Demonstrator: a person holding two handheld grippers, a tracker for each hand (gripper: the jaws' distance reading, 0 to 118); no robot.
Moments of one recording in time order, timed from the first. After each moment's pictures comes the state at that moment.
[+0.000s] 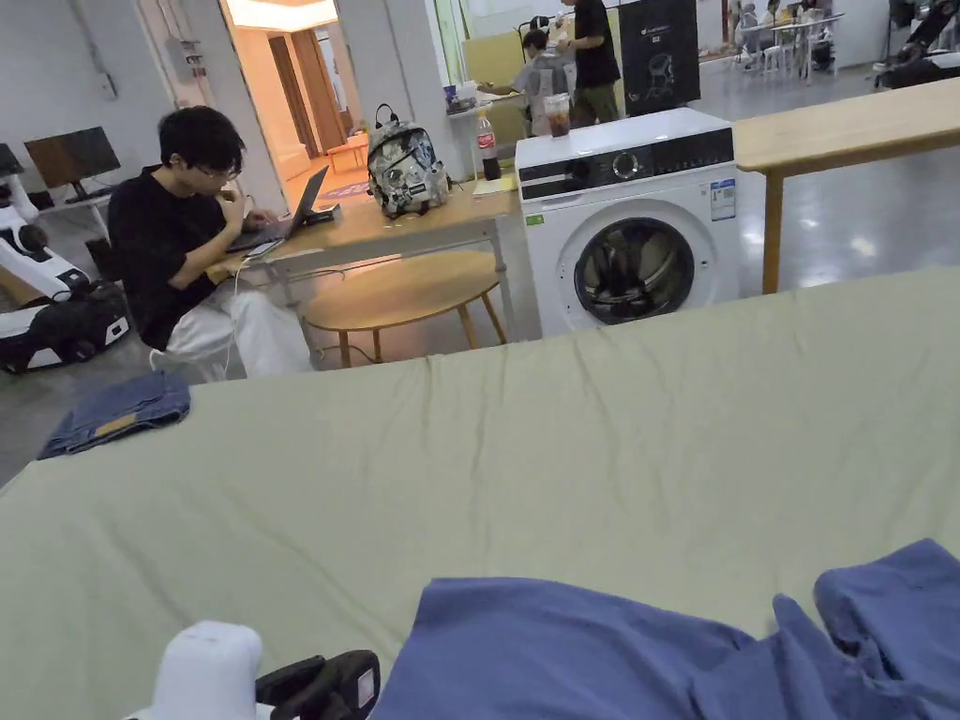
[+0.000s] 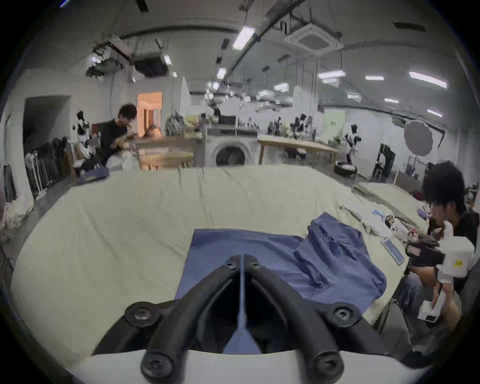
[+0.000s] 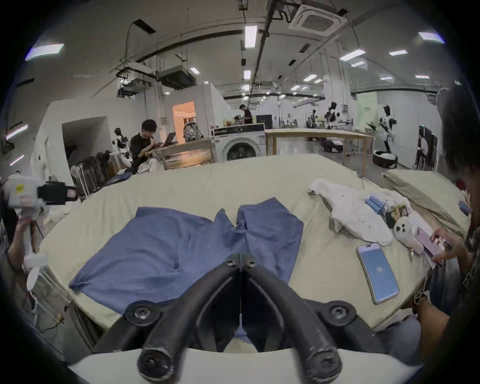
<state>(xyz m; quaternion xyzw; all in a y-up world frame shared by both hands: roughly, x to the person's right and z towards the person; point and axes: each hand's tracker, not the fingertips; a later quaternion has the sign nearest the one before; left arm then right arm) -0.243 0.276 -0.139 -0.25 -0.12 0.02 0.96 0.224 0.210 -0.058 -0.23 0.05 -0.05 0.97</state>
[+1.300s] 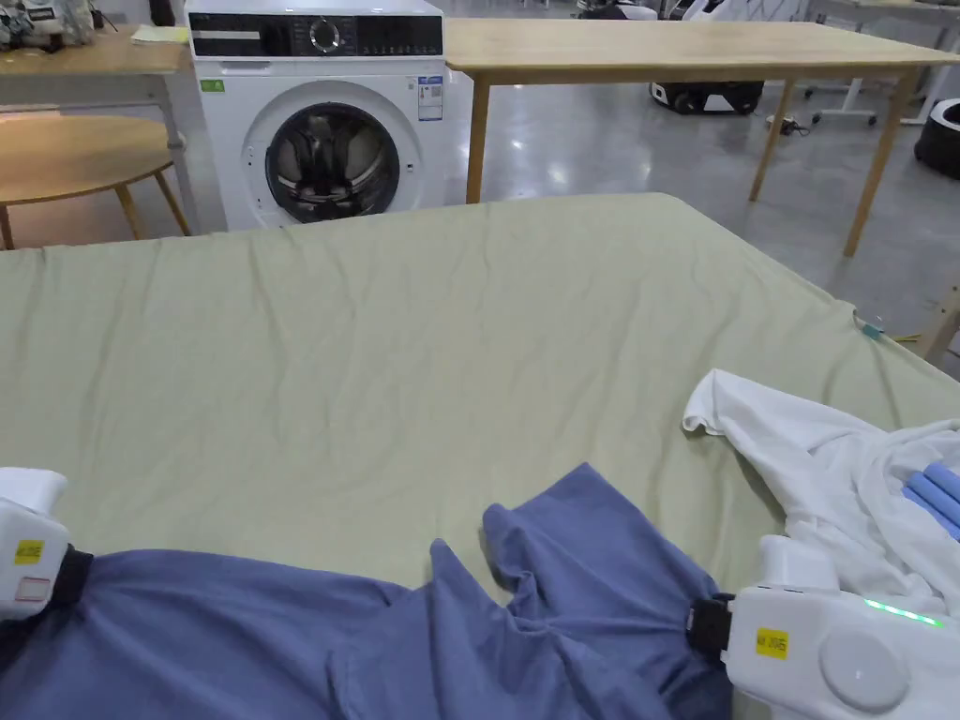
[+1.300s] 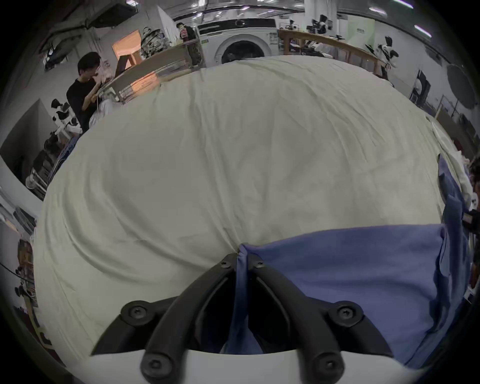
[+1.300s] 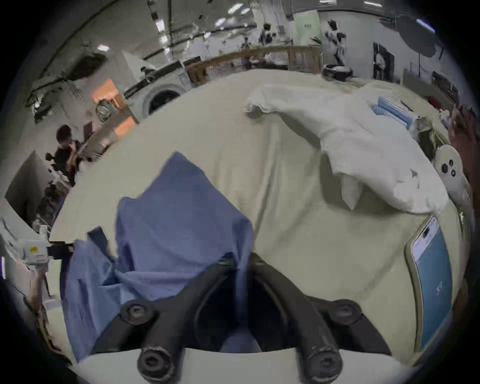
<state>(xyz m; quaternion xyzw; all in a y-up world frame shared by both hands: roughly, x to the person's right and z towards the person) -0.194 0.124 -0.461 -0.50 -0.06 -0.09 0.86 0.311 0.118 -0.283 -0.41 -0.09 -0.20 0.89</state>
